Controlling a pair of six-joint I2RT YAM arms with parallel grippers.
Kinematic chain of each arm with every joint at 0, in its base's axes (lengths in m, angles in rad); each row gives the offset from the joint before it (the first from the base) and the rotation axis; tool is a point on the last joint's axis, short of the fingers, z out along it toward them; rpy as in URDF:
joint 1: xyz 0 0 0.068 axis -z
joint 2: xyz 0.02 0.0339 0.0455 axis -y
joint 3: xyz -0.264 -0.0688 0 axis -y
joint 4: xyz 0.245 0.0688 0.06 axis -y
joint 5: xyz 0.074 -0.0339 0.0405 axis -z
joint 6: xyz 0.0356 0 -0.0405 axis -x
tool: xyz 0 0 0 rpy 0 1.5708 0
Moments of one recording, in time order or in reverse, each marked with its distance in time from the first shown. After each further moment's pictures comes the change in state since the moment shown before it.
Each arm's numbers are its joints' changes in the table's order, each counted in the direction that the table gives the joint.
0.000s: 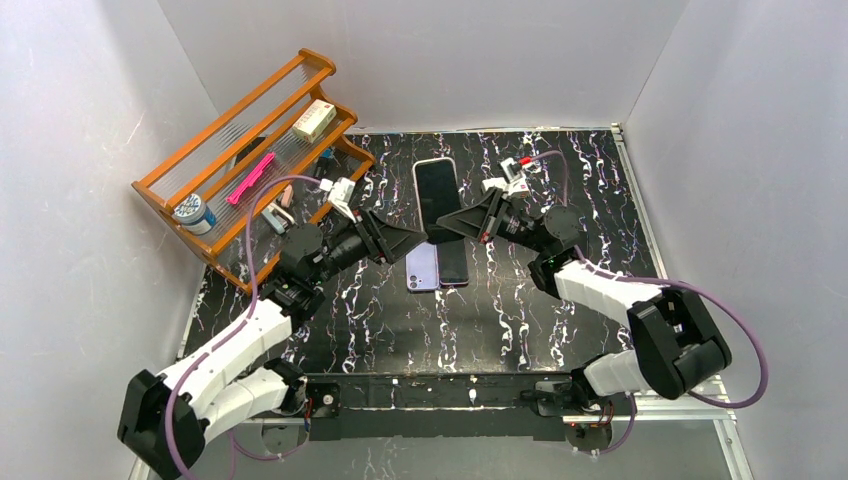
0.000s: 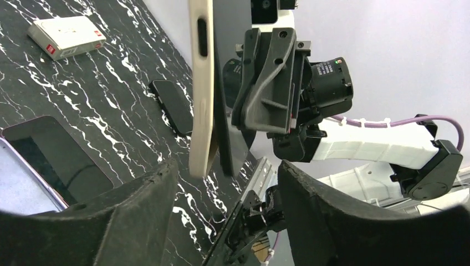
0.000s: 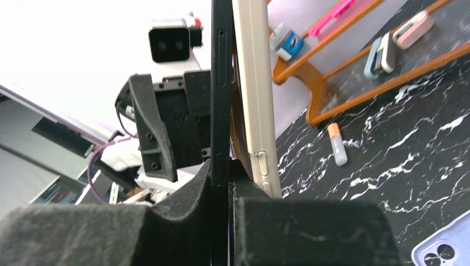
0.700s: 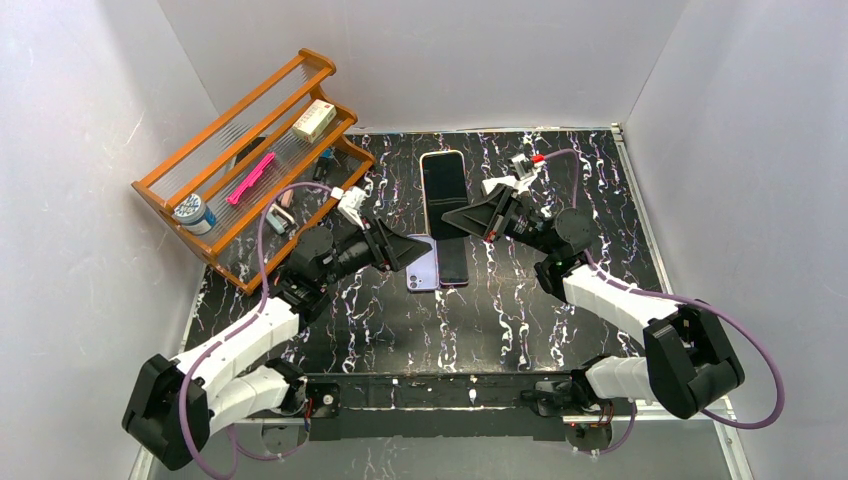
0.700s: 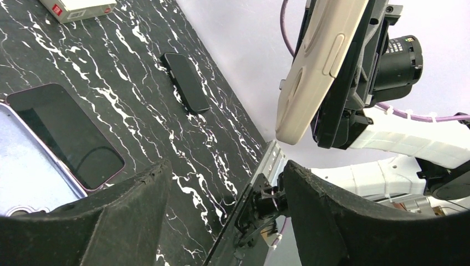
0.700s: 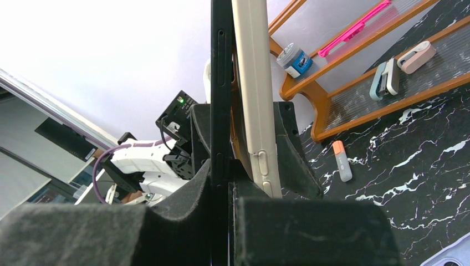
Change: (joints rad) left arm 0.004 -0.025 -0.069 0.009 0.008 -0.023; right arm 0.019 0.109 0.000 -0.045 0.050 0.013
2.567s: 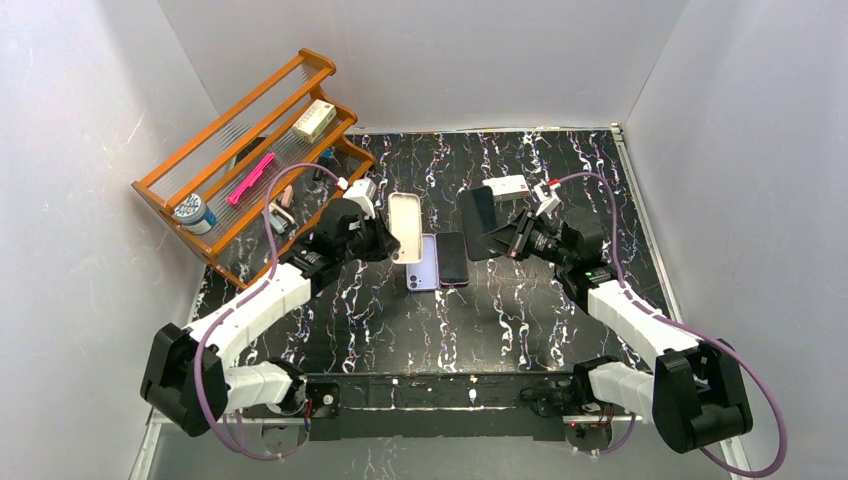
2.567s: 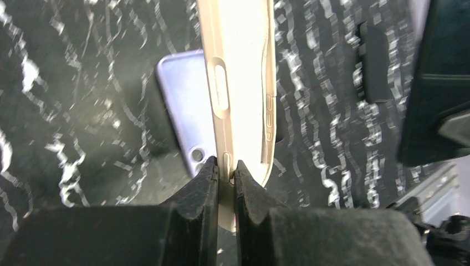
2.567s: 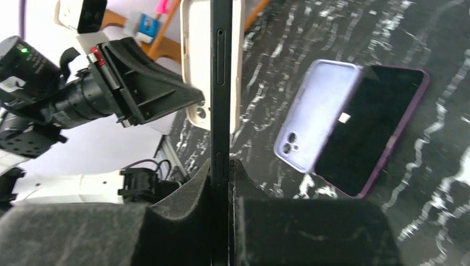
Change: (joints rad) left arm -0.020 -0.185 0.256 -0.569 -0.354 -0.291; right arm 0.196 0.166 -0.111 -0.624 0.002 0.339
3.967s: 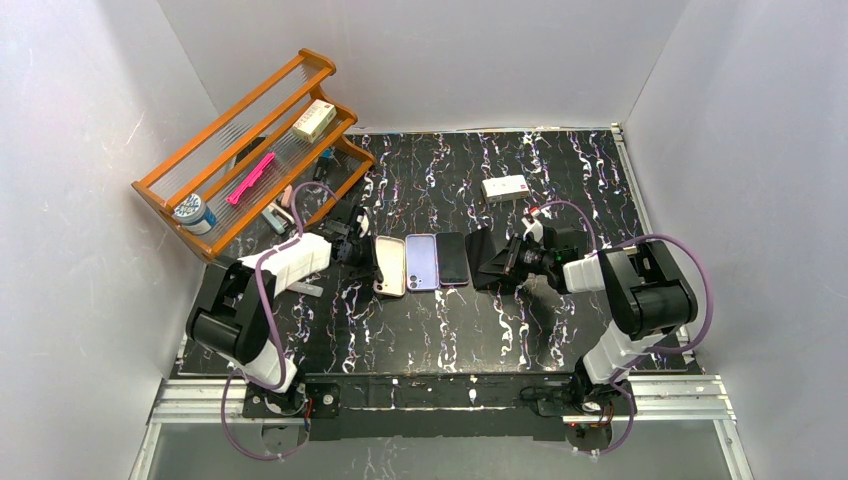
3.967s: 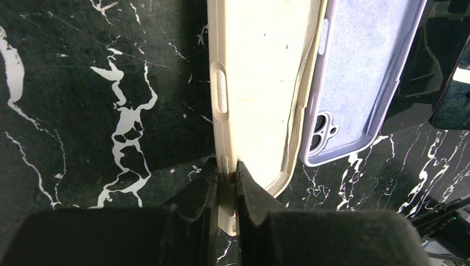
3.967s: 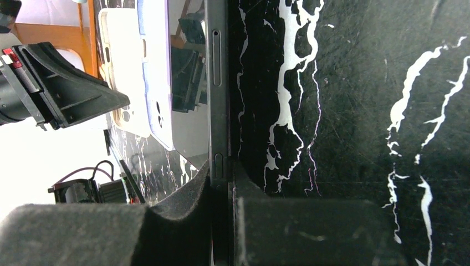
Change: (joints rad) left arm -0.155 -0.385 0.066 -0.272 0.131 -0.029; right arm 0.101 -0.561 -0.013 0.031 -0.020 0.144
